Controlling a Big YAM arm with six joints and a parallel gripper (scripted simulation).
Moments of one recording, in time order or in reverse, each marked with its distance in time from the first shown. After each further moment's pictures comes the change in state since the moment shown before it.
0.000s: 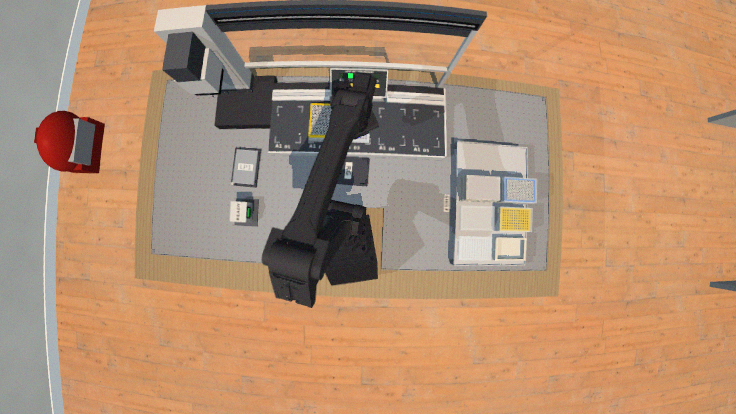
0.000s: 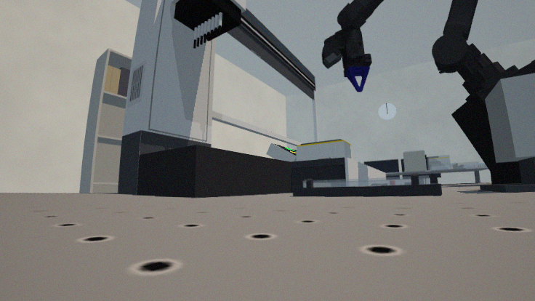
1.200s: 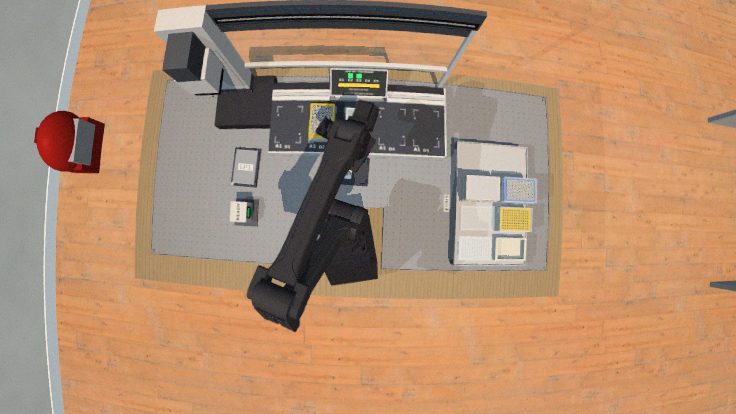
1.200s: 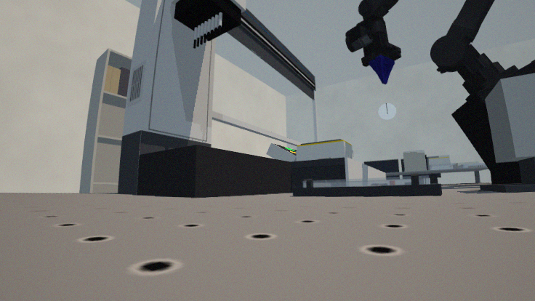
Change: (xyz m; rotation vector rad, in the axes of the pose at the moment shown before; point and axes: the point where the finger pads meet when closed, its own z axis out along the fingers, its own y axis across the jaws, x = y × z) arm 0.067 0.033 -0.009 0.000 -0.005 -0.575
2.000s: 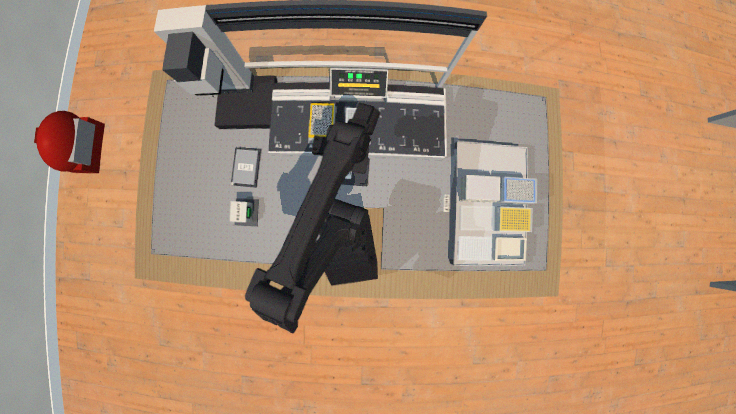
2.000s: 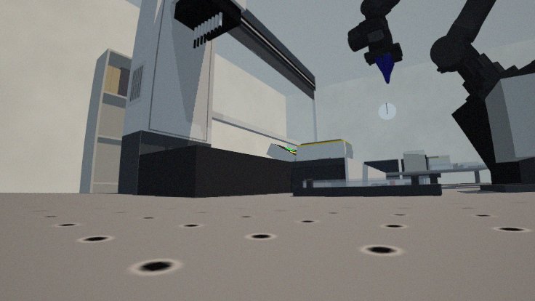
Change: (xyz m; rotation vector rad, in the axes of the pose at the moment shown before) arm 0.004 0.007 0.000 -0.005 0.004 -0.453
